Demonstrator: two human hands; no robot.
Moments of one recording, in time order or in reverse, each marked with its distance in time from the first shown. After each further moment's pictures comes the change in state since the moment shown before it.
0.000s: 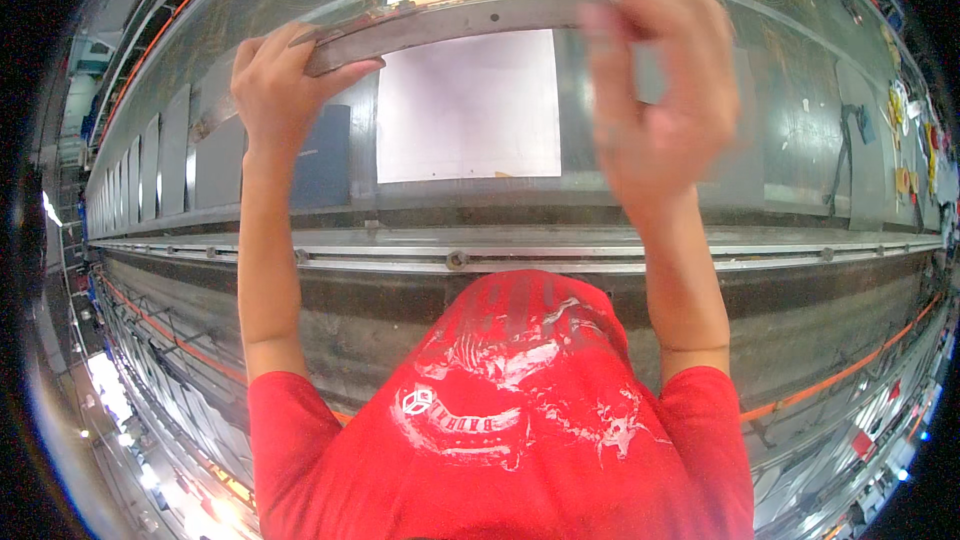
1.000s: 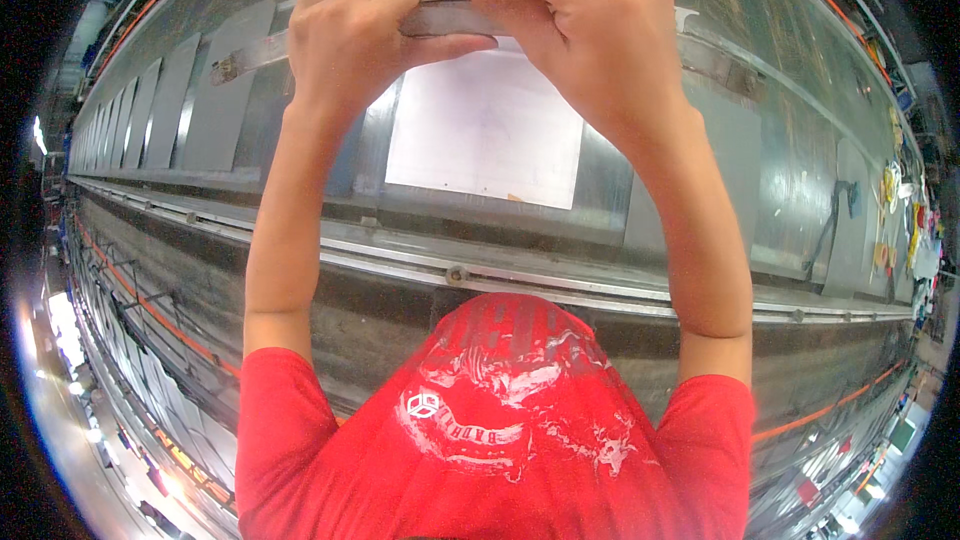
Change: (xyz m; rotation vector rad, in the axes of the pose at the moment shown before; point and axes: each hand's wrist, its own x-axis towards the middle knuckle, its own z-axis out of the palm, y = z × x) left_hand 0.025 -0.007 0.015 -0.050 0.079 -0.050; right_hand 0.074 -0.027 0.095 0.207 -0.452 -0.145
